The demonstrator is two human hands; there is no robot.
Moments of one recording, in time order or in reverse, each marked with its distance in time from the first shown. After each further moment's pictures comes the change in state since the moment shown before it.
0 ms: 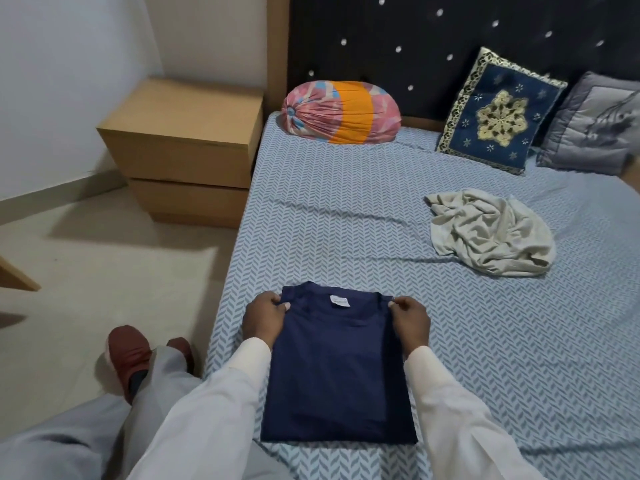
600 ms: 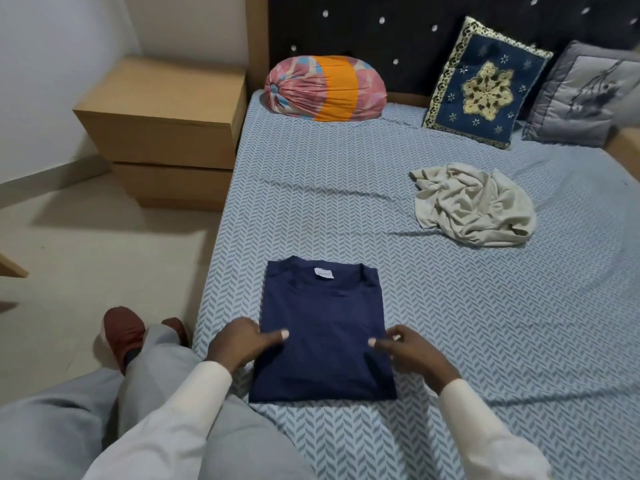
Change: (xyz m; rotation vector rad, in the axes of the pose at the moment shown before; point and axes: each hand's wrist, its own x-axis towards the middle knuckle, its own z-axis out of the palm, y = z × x) left_hand -0.074 -0.038 -0.026 0.391 -0.312 -0.004; right_hand -0.080 0.045 -0.083 -0.067 -0.616 0.215
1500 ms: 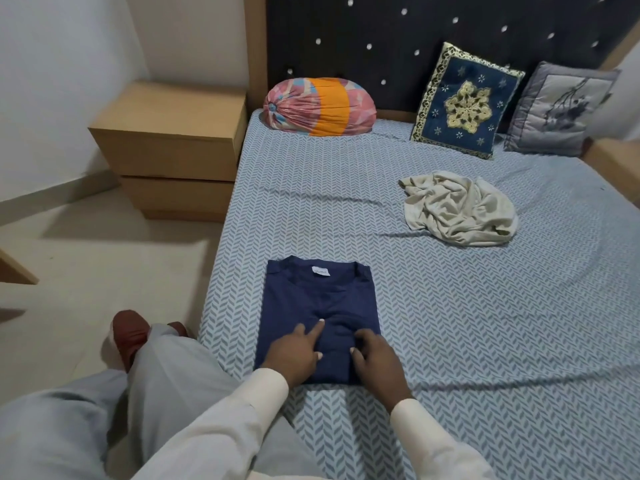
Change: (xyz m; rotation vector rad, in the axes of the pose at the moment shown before) left_hand -0.046 0.053 0.071 0.456 -0.035 0.454; right_hand -0.023 0.032 0.074 -0.443 0.319 -0.401
